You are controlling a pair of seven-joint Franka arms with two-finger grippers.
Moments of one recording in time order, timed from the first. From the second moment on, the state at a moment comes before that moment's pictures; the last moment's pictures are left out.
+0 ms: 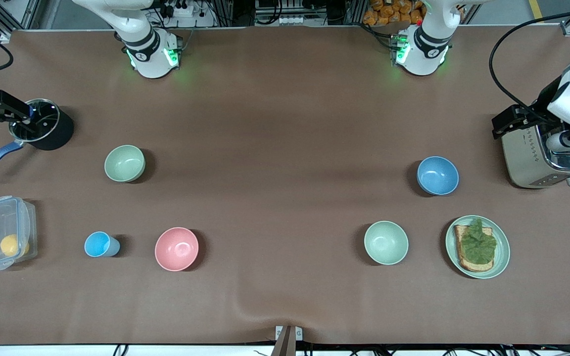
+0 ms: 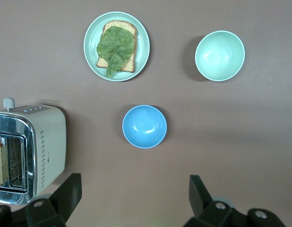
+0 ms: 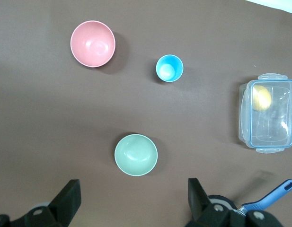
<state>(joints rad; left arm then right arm) 0.00 0.05 -0.13 -1.49 0.05 1.51 -0.19 -0.05 0.00 -0.01 -1.56 0.03 1.58 -0.36</state>
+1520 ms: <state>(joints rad) 0.14 0.19 -0.12 -1.82 0.11 1.88 -0.11 -0.05 0.10 -0.04 -1.59 0.02 1.57 -0.36</state>
